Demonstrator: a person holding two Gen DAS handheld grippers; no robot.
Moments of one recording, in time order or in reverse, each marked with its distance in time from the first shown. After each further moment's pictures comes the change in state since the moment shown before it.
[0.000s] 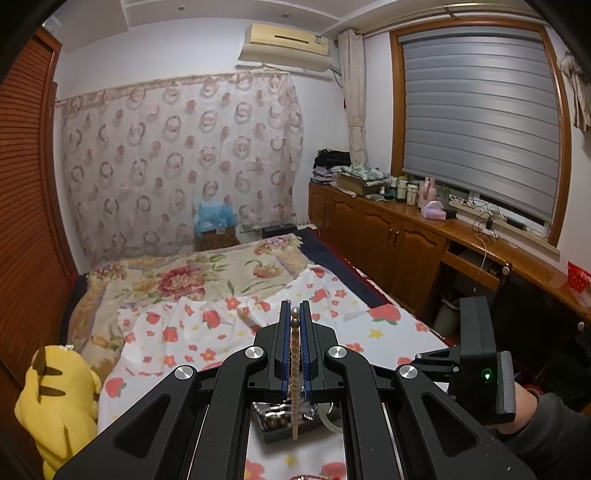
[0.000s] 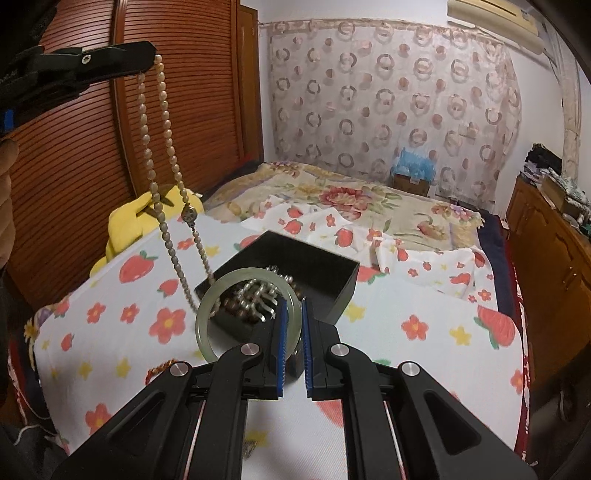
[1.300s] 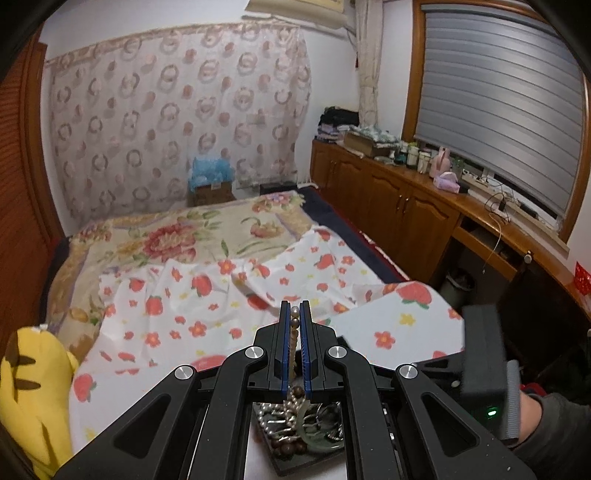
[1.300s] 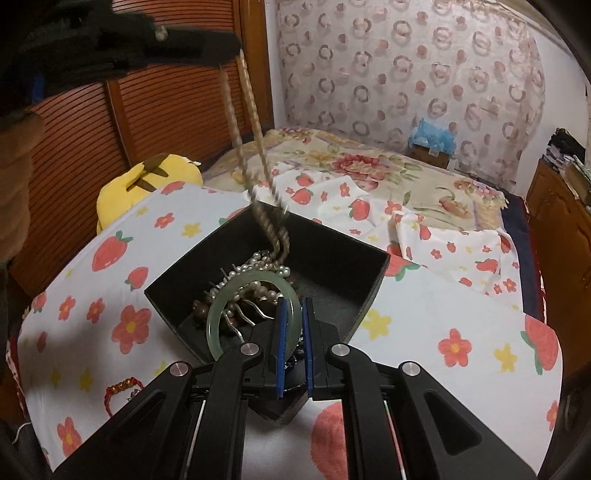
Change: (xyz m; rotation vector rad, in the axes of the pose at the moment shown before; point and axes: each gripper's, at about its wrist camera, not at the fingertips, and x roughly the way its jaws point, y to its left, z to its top) left arm 0.117 0.045 -0.021 -0.055 0.177 -0.028; right arm 0.091 -0.010 0.007 -0.019 0.133 0.054
